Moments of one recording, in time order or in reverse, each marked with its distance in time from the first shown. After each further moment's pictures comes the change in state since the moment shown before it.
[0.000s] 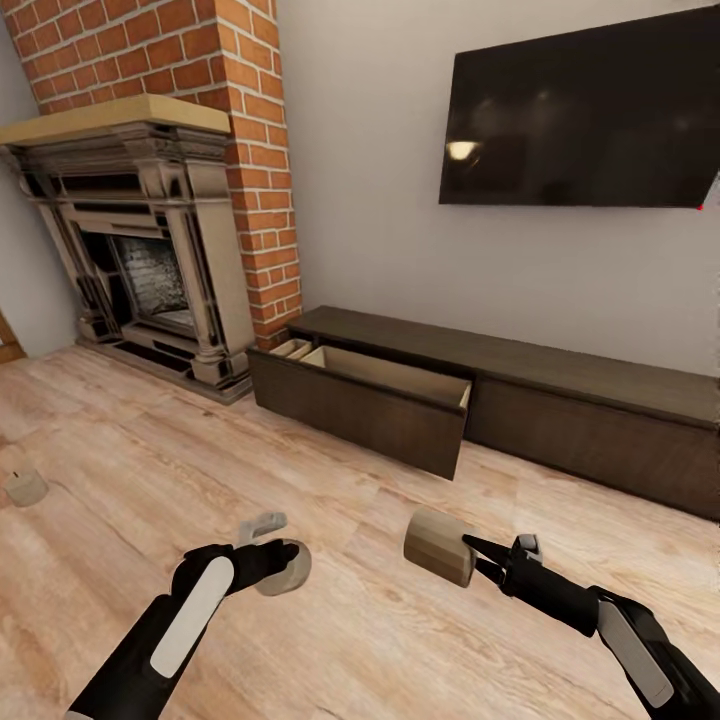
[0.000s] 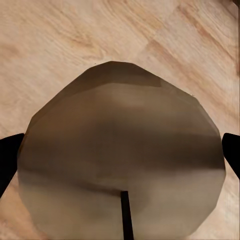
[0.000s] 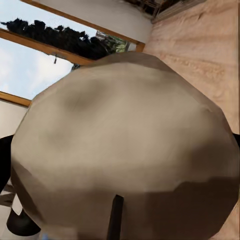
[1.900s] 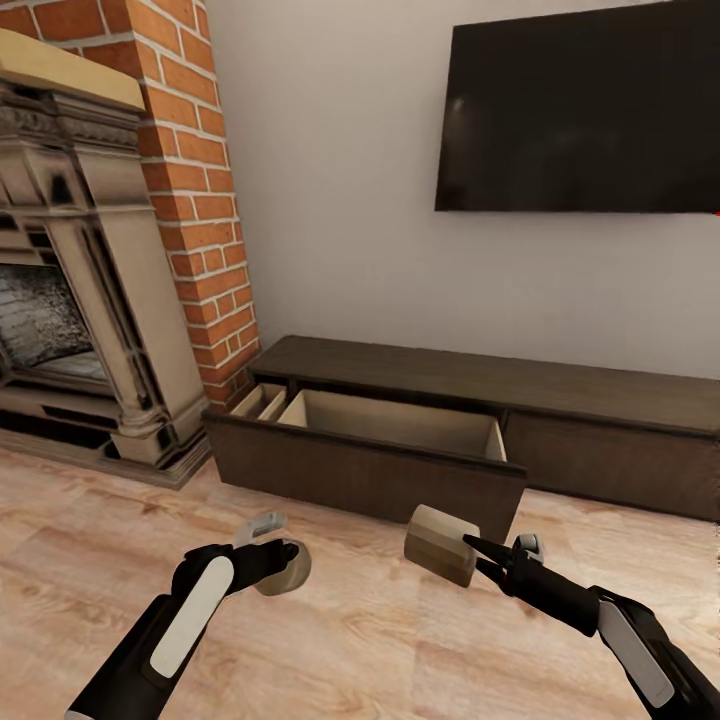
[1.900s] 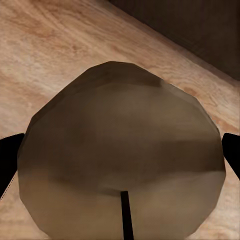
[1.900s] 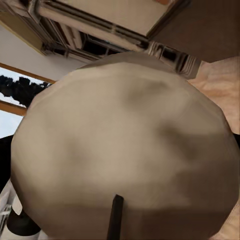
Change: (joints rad) left arm 0.000 0.000 0.001 0.000 0.000 0.000 0.000; right arm 0.000 -0.002 0.000 0.000 0.000 -0.001 0.002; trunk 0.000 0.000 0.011
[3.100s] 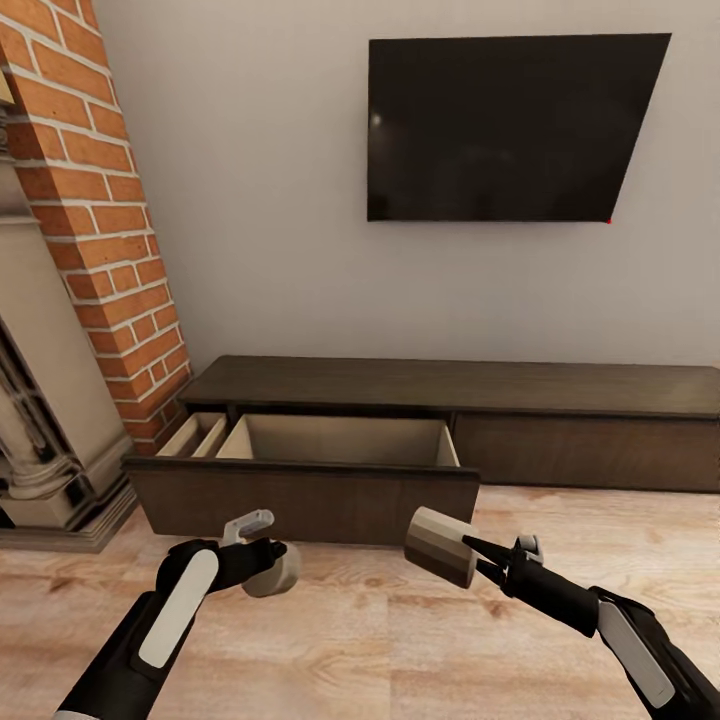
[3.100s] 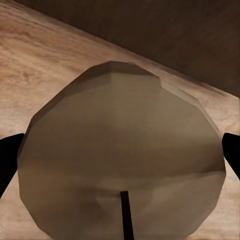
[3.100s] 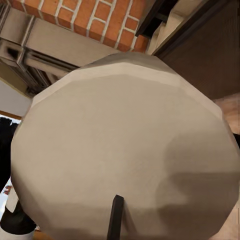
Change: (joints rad) left arm 0.000 -0.008 0.106 0.005 0.001 0.069 -0.005; right arm 0.000 -0.002 0.001 0.004 -0.002 -0.001 -0.030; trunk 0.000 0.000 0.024
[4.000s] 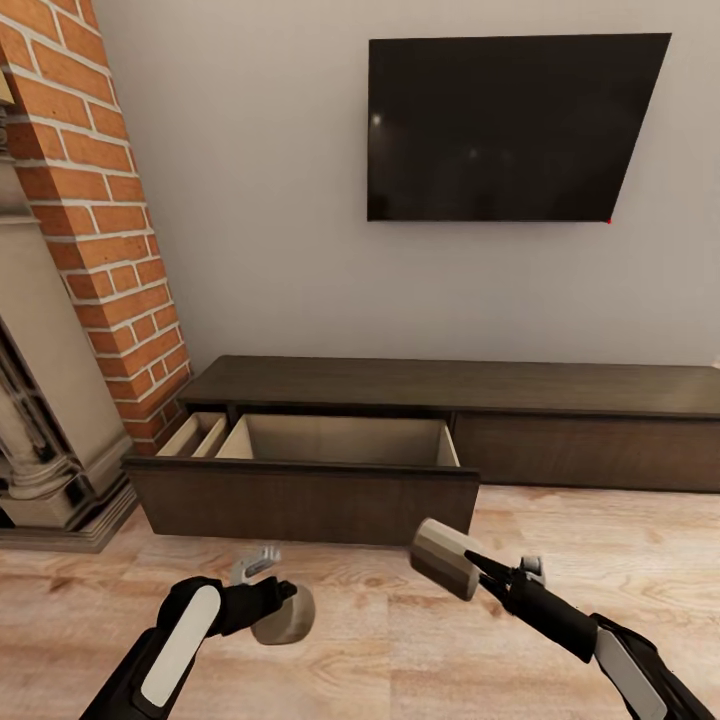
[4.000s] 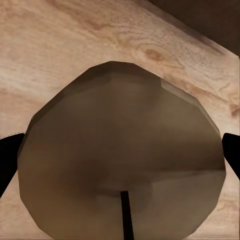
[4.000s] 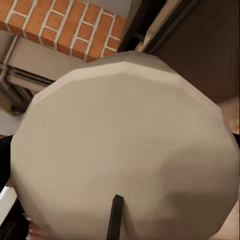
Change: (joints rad) left arm 0.074 -0.022 0.016 0.093 -0.004 0.001 -0.120; right arm 0.002 0.022 0.011 0.165 -0.004 -0.179 0.025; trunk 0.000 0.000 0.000
